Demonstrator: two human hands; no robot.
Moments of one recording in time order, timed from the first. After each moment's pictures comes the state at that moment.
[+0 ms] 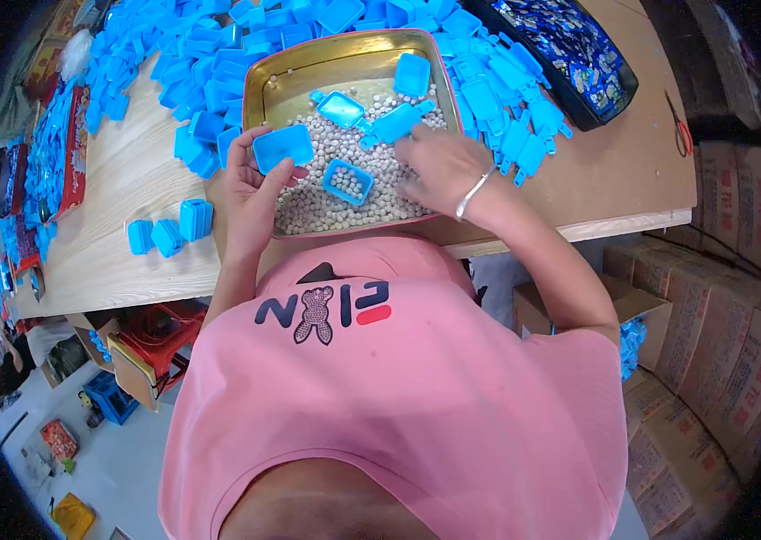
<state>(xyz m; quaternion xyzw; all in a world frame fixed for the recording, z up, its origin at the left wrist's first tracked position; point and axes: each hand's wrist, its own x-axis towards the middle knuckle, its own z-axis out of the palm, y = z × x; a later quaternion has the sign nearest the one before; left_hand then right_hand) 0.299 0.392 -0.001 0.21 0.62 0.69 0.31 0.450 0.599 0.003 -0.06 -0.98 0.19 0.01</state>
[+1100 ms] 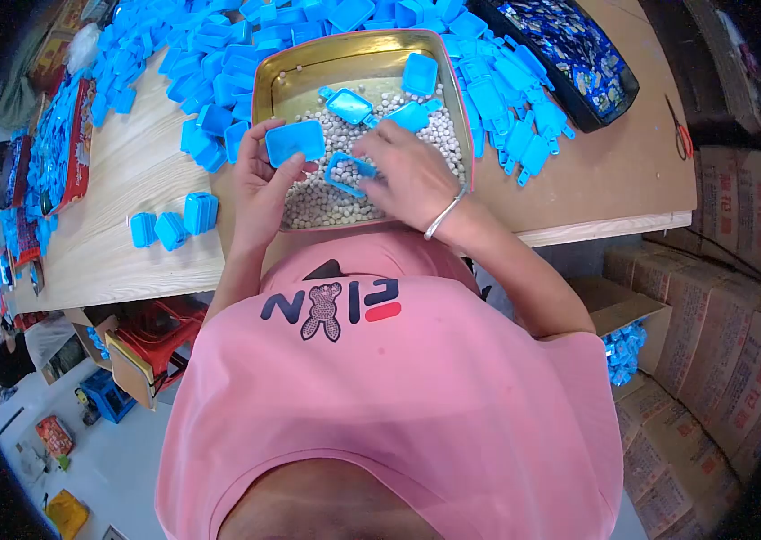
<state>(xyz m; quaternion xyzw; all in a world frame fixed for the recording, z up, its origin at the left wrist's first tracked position) 0.299 0.390 -0.001 0.22 0.59 0.71 0.33 0.427 0.545 0.003 -0.09 -0.94 0.30 0.11</state>
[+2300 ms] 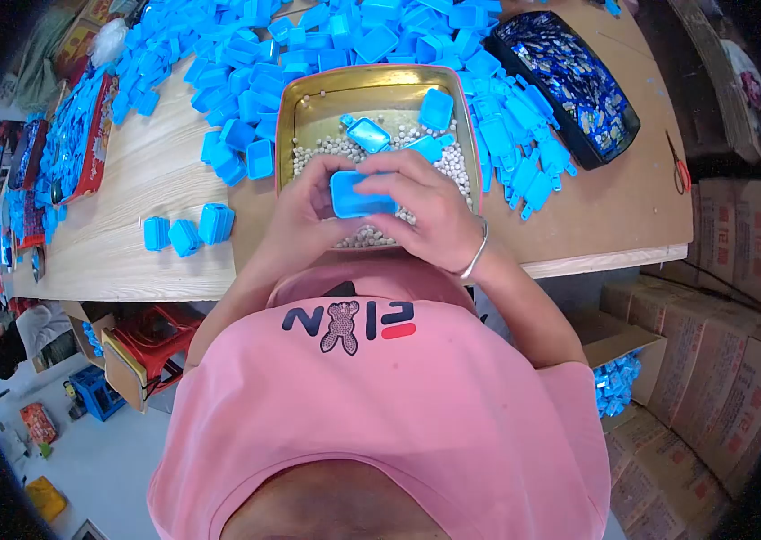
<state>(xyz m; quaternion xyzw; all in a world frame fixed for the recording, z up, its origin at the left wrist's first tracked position) 0.316 0.399 0.025 0.33 0.54 0.64 0.43 0.438 0.556 0.035 0.05 -0.87 0.44 0.22</state>
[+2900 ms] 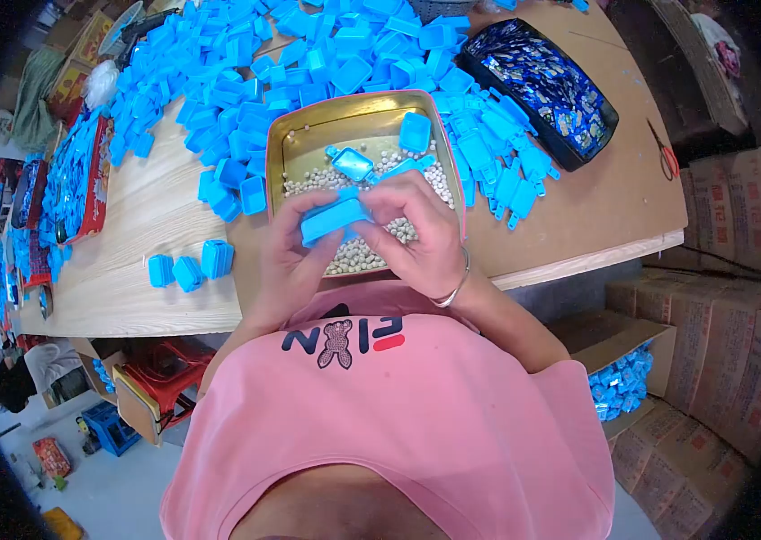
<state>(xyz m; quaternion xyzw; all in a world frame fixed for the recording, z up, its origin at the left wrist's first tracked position) 0.334 0.402 0.050 0.36 0.58 0.67 0.28 0.445 0.541 0.042 -0.07 -0.79 0.51 0.32</state>
